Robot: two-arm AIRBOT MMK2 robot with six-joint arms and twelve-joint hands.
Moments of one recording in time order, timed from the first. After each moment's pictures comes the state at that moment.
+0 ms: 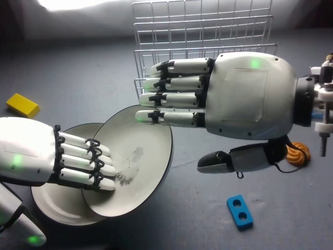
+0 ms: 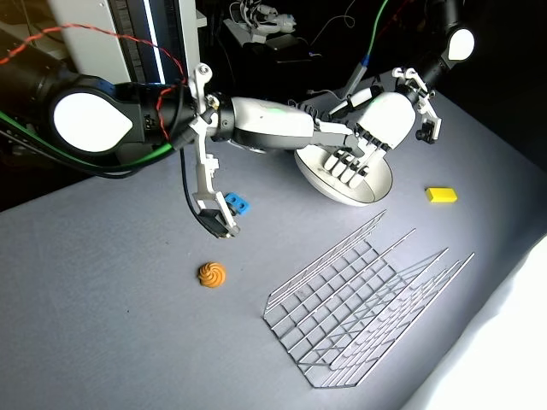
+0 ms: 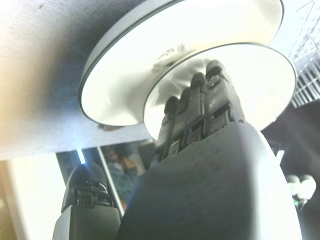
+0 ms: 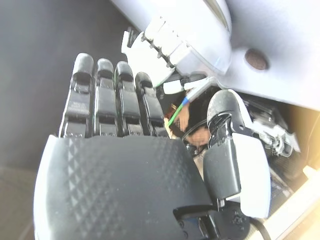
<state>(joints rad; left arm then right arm) 0.89 -1.00 1.50 1.42 -1.05 -0.01 -0.57 -1.03 0.92 -0.59 0.48 -1.12</state>
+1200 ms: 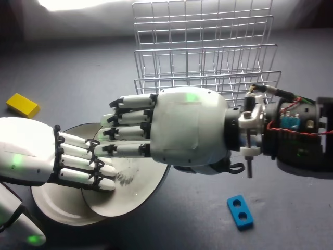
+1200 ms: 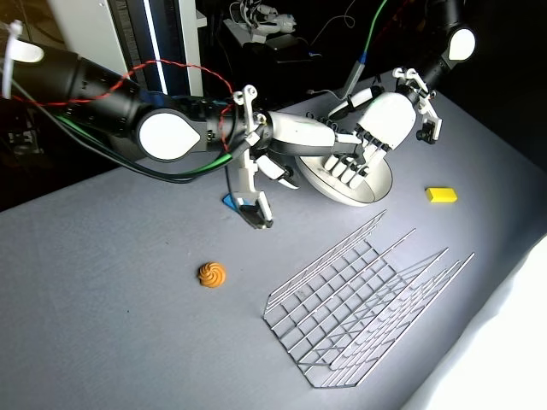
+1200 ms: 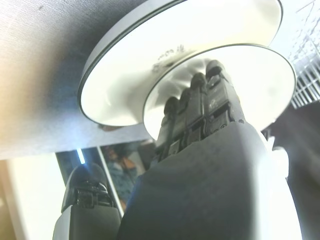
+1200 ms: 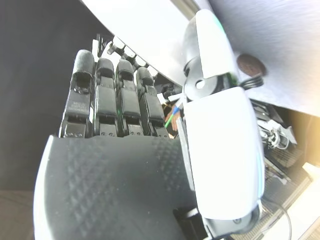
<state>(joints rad) 0.89 -1.00 1.50 1.43 -1.05 -0.02 -0.58 -1.27 1.04 -0.53 0.41 -1.15</state>
